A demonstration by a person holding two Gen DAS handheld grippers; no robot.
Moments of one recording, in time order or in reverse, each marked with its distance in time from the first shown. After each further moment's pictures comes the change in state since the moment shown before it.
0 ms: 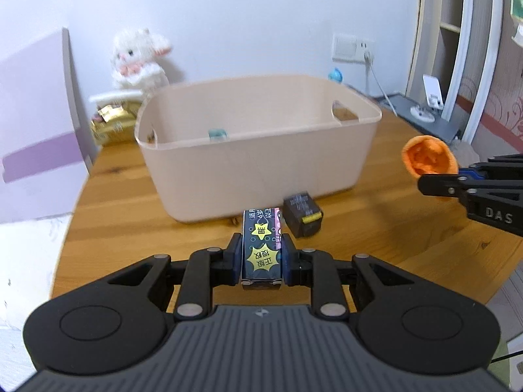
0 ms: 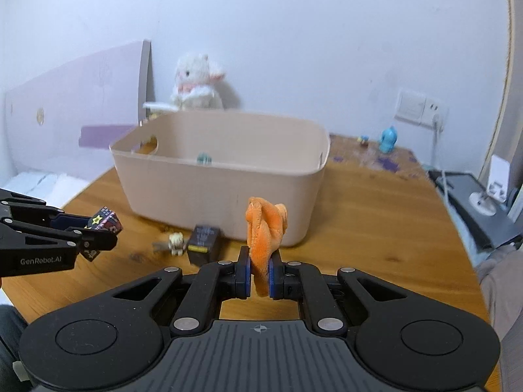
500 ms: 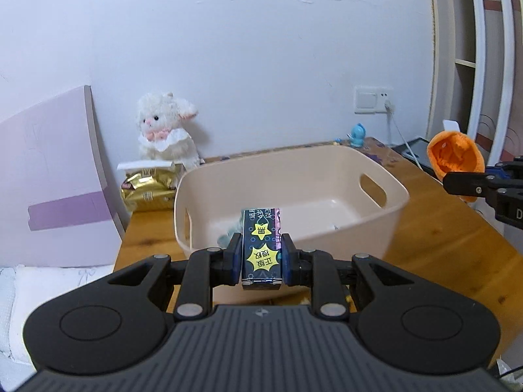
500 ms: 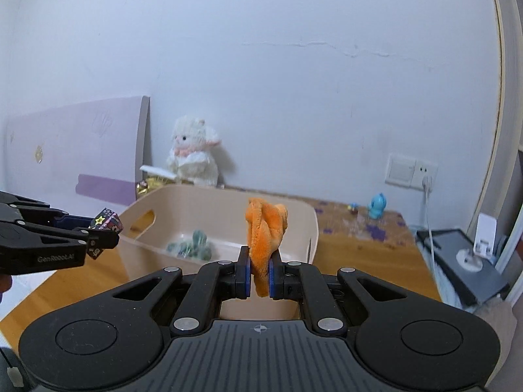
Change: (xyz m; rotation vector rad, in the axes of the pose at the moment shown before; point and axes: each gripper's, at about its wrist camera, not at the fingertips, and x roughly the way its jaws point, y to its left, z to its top) left arm -0.010 0.007 0.066 0.017 -0.148 0.093; right arm -0.015 0.000 0.060 -0.026 -0.177 -0.029
